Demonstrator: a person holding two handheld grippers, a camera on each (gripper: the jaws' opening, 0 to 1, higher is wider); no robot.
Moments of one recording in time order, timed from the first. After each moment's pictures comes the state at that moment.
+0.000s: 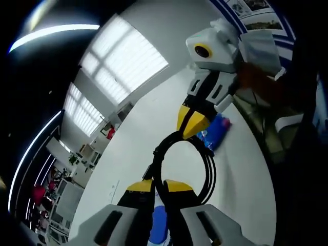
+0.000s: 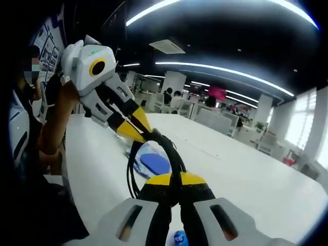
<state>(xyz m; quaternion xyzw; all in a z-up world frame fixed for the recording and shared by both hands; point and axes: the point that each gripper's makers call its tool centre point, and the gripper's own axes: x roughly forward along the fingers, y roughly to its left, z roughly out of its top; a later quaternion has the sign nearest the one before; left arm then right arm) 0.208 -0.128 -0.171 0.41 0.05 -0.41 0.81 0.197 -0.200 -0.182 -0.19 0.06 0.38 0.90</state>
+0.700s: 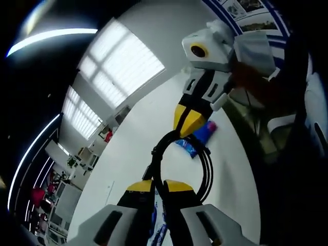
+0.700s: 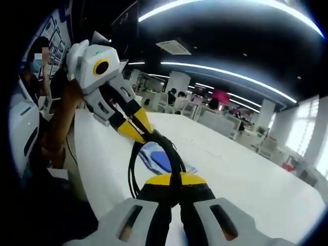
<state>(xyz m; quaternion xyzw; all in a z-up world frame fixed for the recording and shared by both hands) 0.165 -0.126 -0.181 0.41 0.05 -0.43 0.80 0.160 -0.198 -0.184 -0.21 0.05 0.39 0.89</state>
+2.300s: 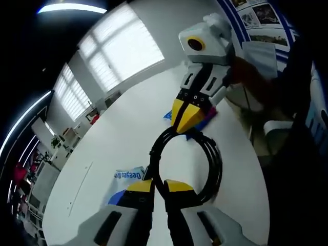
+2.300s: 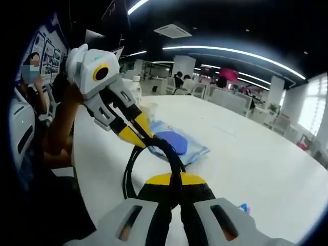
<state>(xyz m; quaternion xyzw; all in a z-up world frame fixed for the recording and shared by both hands) 0.204 -0.121 -0.246 0.36 0.13 -0.46 0.80 0.196 -0.192 -0.242 -0.18 0.15 0.42 0.88</state>
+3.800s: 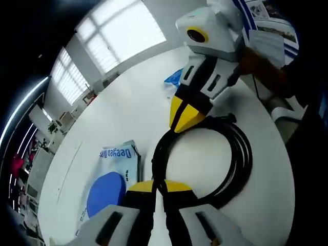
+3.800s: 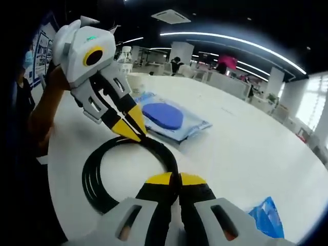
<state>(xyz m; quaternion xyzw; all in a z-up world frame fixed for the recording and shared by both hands) 0.226 -0.117 -0.314 0.38 0.20 -0.43 0.79 0.232 -0.187 -0.314 -0.21 0.20 0.40 0.87</state>
